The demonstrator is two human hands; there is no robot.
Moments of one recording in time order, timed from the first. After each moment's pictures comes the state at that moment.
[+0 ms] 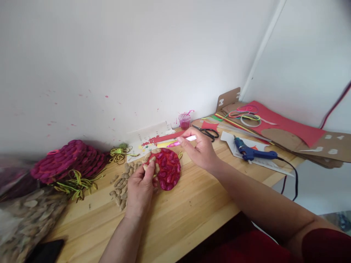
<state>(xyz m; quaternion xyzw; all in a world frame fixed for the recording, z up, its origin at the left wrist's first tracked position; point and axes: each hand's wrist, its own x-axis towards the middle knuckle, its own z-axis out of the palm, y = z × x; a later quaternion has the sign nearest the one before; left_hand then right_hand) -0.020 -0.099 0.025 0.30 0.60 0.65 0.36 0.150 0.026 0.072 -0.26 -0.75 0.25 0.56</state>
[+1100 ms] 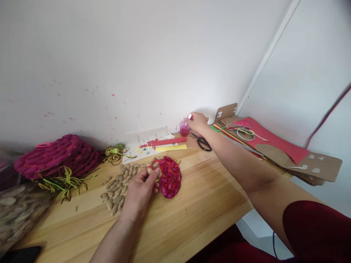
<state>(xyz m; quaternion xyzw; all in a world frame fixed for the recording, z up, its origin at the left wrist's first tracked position) -0.022 -0.095 0.022 0.29 0.60 0.61 0.44 0.131 0.182 0.107 -0.58 -0.77 0.04 0.26</state>
